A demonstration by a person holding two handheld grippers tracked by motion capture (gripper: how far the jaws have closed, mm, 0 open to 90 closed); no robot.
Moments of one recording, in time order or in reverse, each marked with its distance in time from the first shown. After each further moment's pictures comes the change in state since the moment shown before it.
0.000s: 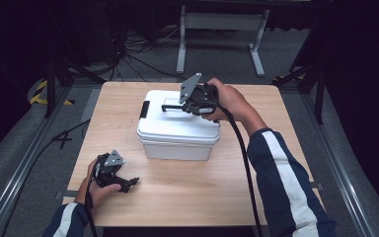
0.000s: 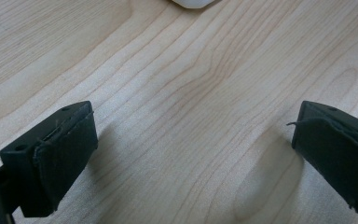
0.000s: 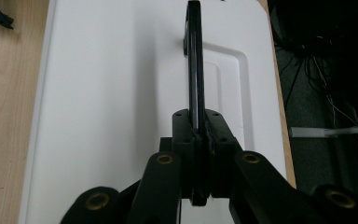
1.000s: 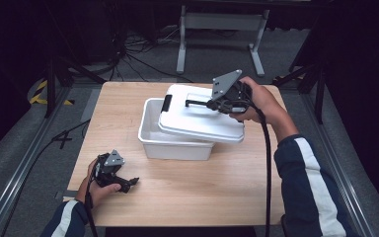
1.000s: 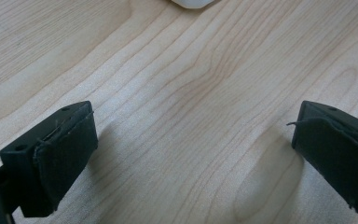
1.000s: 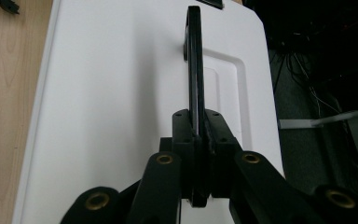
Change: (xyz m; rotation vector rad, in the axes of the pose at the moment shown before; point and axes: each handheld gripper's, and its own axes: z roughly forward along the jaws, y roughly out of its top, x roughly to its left) left arm 0.001 0.000 0.000 0.000 -0.004 0.005; right arm 0.003 -0.053 -0.055 -0.046 -0.059 0.070
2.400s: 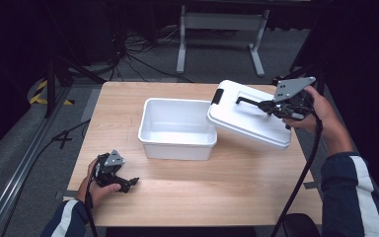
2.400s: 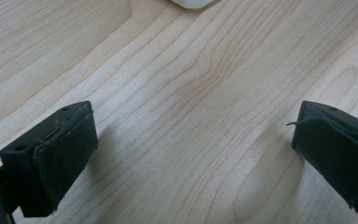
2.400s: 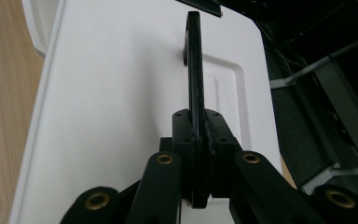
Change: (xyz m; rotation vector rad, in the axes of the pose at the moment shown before) left arm 0.000 0.000 0.000 -0.004 0.004 0.002; right arm -0.002 -0.121 -0.073 -0.003 -0.123 0.179
